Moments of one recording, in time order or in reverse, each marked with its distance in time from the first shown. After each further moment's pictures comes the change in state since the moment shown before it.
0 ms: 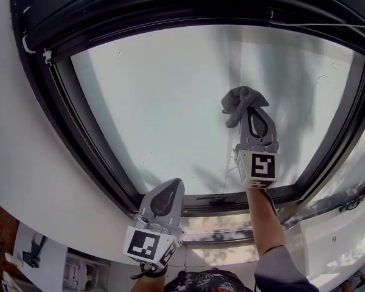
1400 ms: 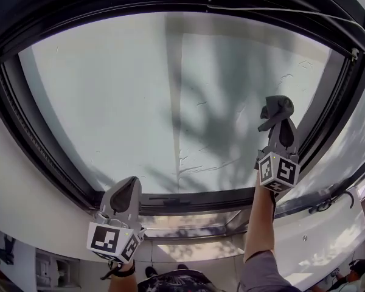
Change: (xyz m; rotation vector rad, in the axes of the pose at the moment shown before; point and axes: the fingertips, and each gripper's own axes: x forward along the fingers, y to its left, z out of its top) left arm 0.051 -0.018 -0.041 -0.020 0.079 0.076; right arm -0.072 -0.241 -0.033 -0.045 0.014 -0.295
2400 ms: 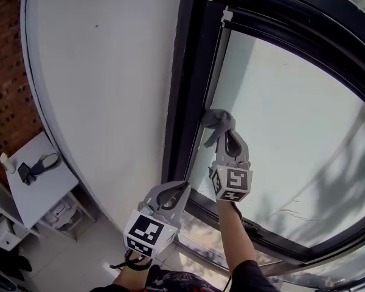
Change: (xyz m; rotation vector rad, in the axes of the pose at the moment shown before) left arm -0.180 0.181 -0.003 0.067 0.071 0.282; right arm -0.066 0.617 0.039 0.346 0.053 0.838
